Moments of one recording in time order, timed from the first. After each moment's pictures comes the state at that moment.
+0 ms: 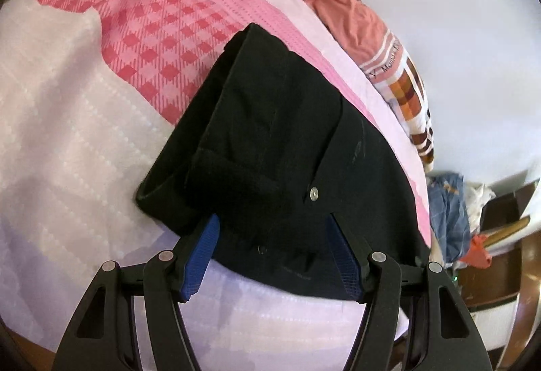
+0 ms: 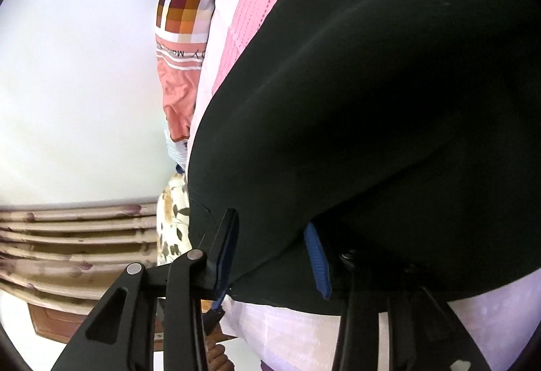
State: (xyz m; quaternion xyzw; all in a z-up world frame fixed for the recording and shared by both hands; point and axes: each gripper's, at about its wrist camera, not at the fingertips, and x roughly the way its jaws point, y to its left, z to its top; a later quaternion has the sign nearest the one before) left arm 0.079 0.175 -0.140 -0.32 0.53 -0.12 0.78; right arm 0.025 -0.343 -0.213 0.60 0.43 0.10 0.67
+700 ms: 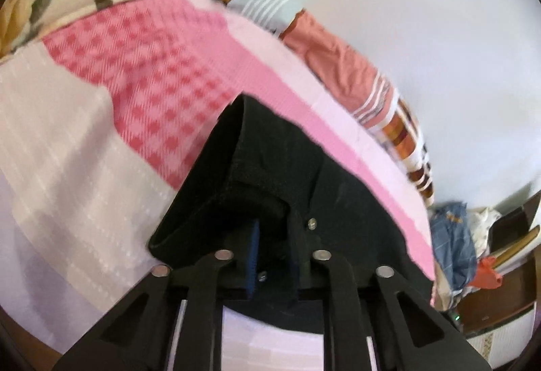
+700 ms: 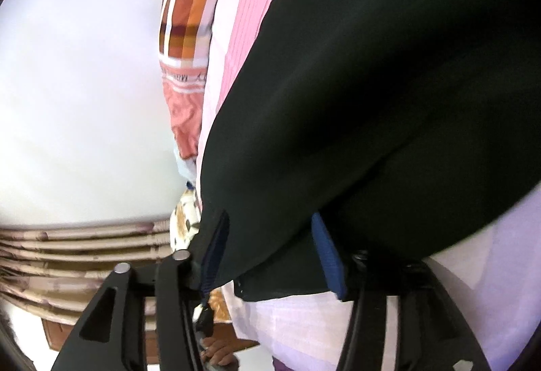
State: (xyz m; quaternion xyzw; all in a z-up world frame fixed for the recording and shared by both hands) left arm 0.074 0.186 -0.089 -0.31 0.44 -0.09 0.84; right arm -0.011 -0.373 -0.208 0.64 0.39 0.07 0.66
